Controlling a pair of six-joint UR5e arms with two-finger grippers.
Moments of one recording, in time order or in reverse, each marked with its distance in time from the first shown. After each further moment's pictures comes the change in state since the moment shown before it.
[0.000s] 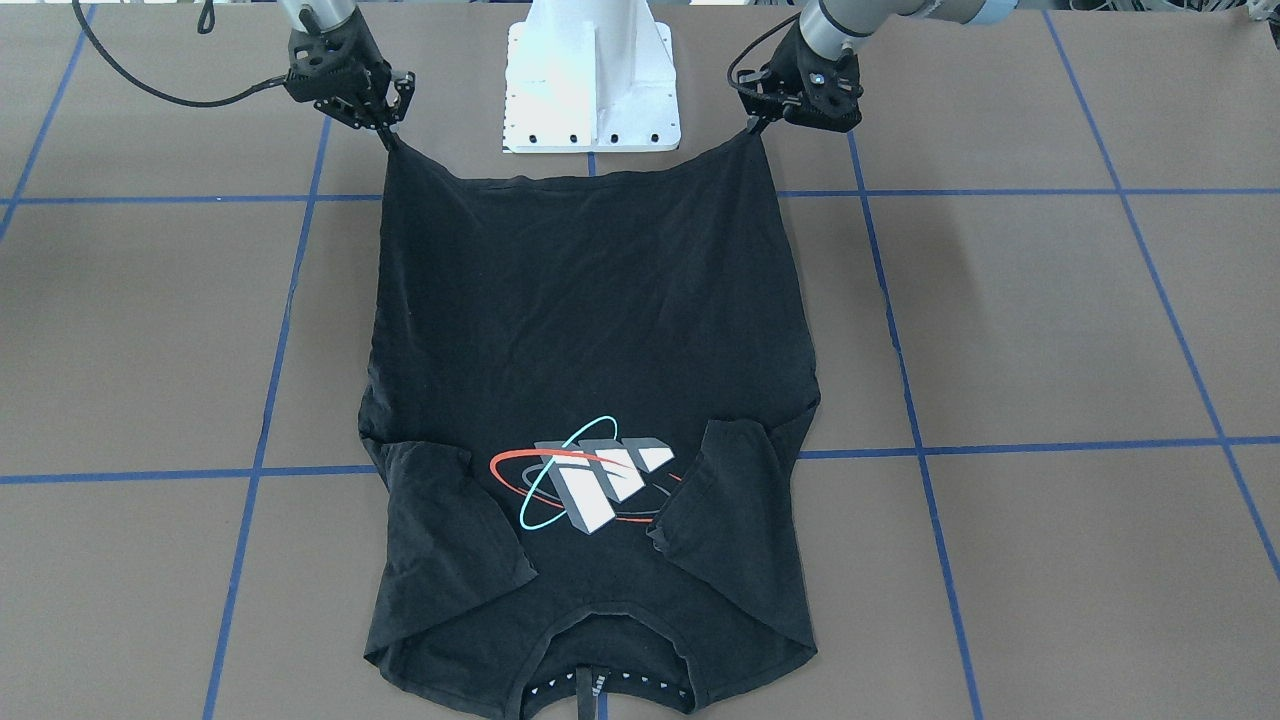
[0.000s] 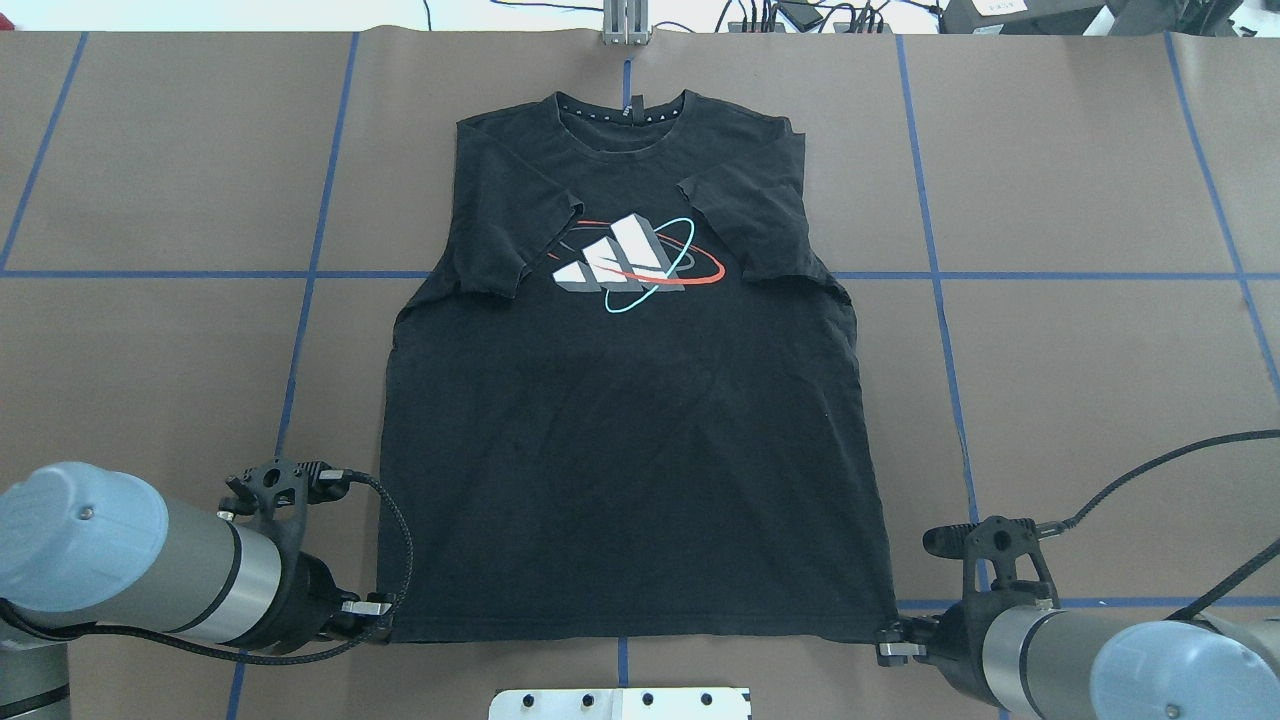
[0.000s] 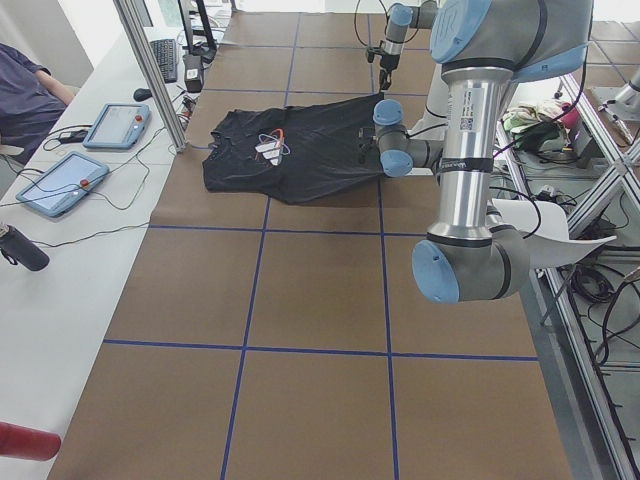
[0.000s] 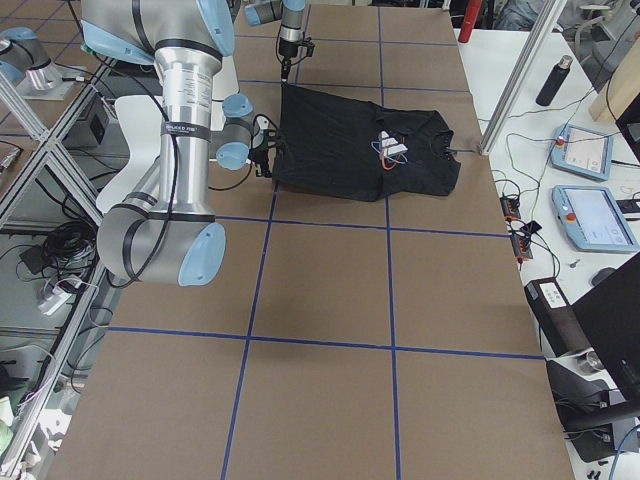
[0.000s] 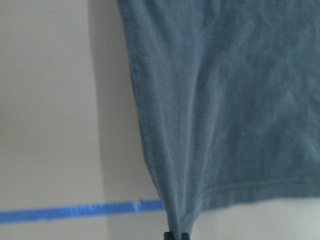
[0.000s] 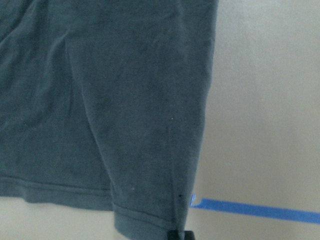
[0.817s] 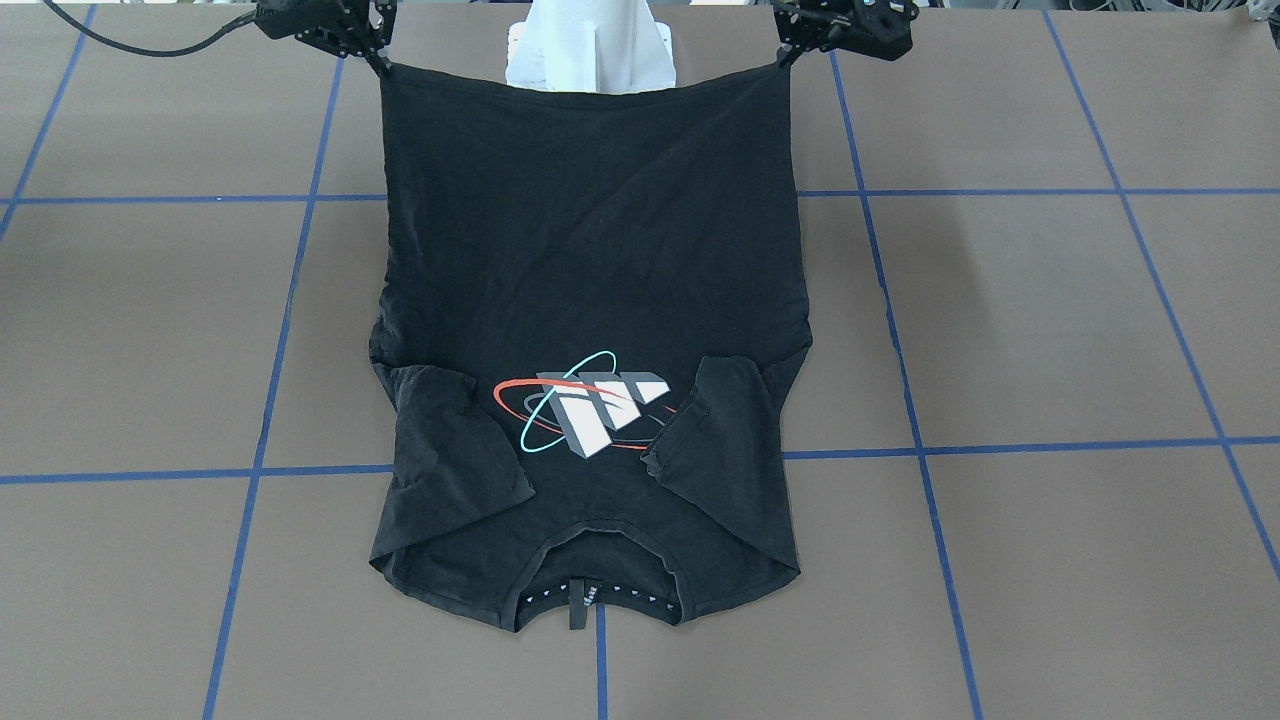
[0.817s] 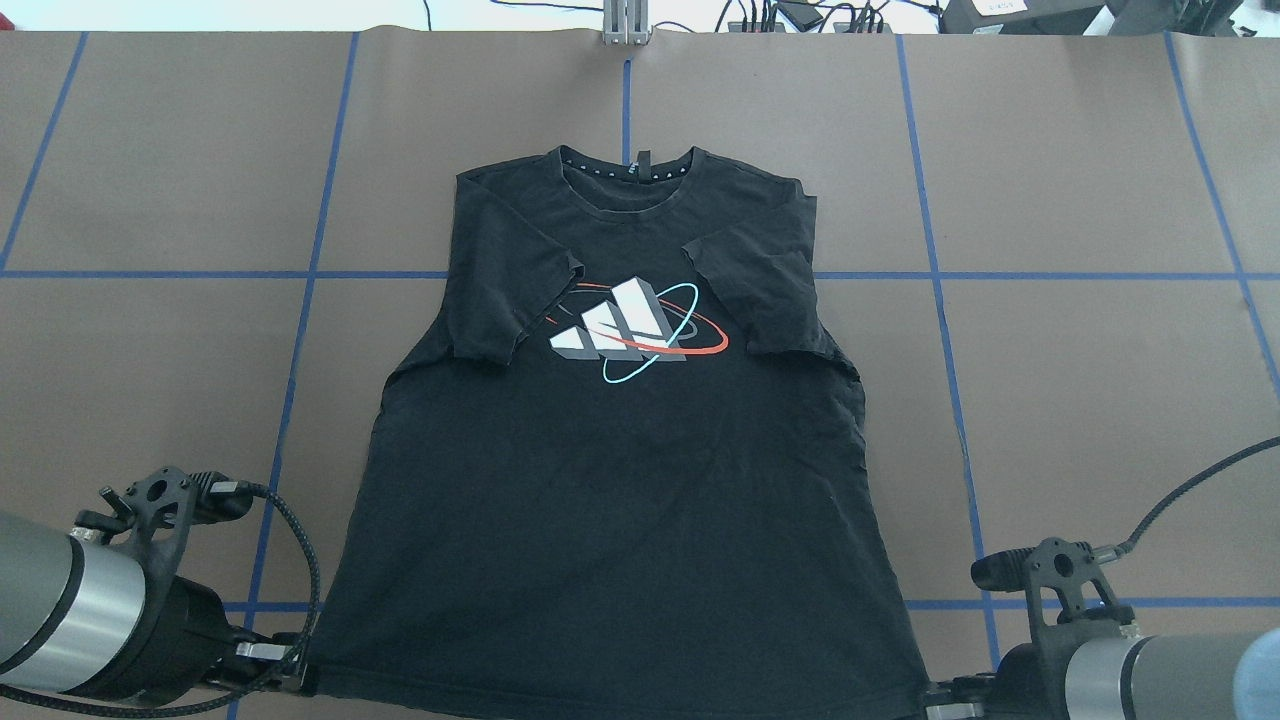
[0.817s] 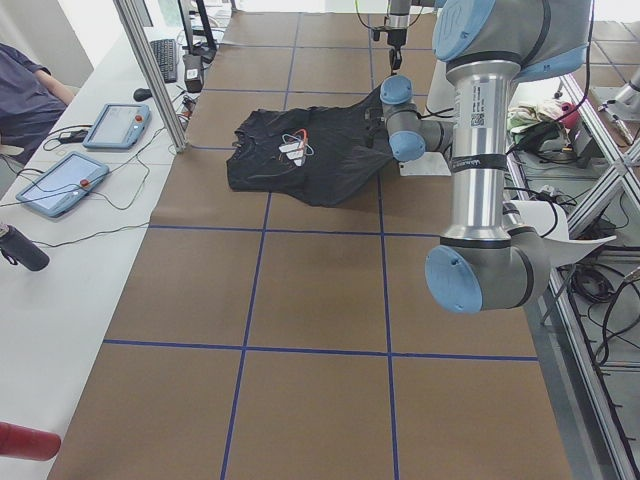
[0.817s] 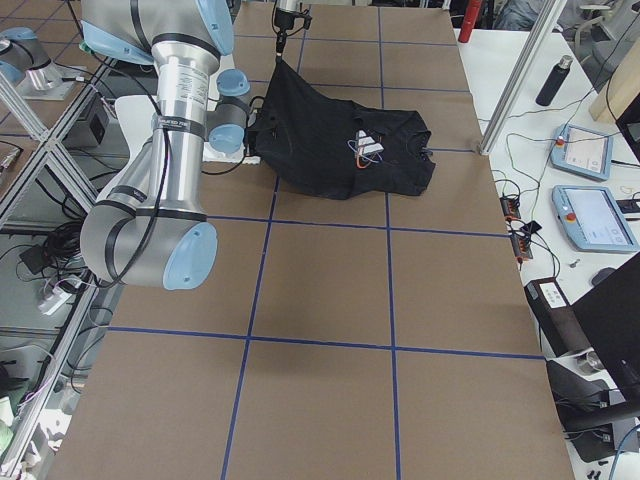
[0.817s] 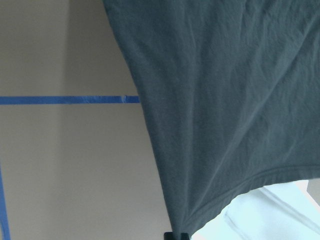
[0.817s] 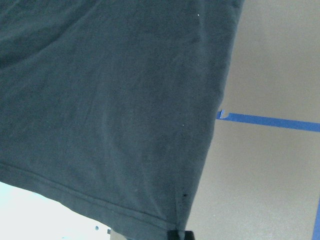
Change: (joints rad) left arm -0.088 0.047 -0.141 0.075 -0.059 -0.001; right arm 0.060 -0.053 0.141 -0.008 0.110 -0.001
